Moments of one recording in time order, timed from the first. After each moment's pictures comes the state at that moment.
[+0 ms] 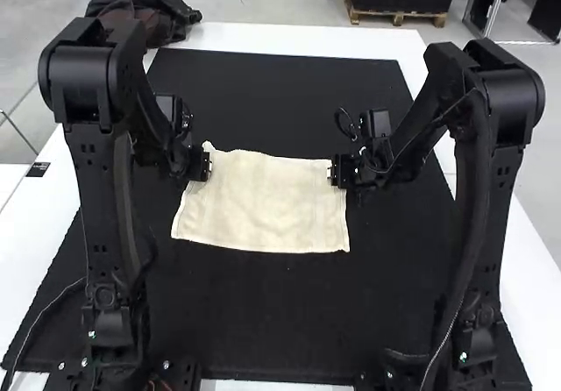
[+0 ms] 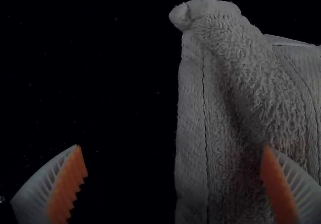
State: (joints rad) left arm 0.07 1.97 0.83 0.35 0.11 0.08; right arm 0.27 2.00 0.83 0.42 -0.13 0.12
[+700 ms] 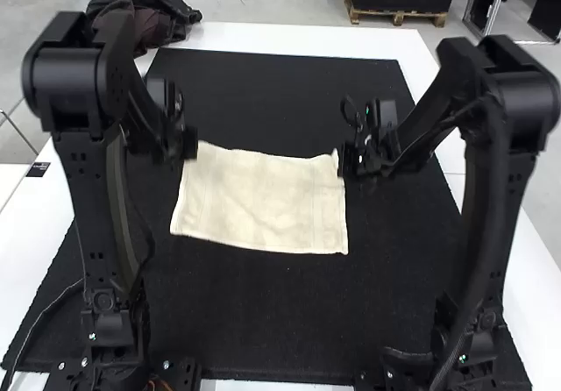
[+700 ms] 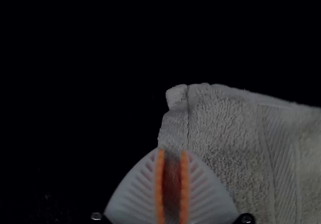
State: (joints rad) left arm 0.10 1.85 0.86 0.32 0.10 0.01; right arm 0.25 1.89 0.85 0.32 -0.23 0.23
